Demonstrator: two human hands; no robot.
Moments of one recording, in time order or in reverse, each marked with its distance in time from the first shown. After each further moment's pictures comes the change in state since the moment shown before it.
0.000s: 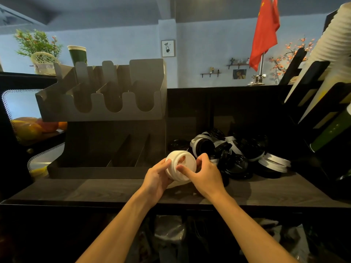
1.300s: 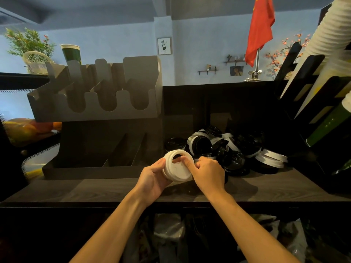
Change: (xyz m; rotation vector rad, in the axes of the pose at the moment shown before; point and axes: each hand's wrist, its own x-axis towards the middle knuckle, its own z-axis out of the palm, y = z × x) left_hand 0.001 -0.002 -0.006 -0.107 -0.050 -0.058; right_hand 0.002 0.007 -0.002 -0.246 0.159 -0.076
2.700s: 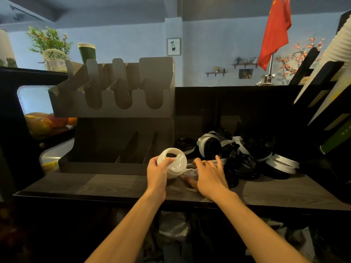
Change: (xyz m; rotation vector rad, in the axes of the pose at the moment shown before) left_hand 0.007 -0.005 0.001 0.124 0.510 0.208; right_hand 0.006 -0.012 0.013 -0.399 -0.378 -0.141
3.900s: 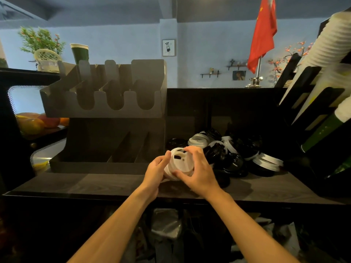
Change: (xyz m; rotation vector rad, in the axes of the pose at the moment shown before) left_hand -0.011 0.007 0.006 0.113 -0.307 -0.054; right_hand -0.016 0.006 -0.008 0.609 0.382 -0.260
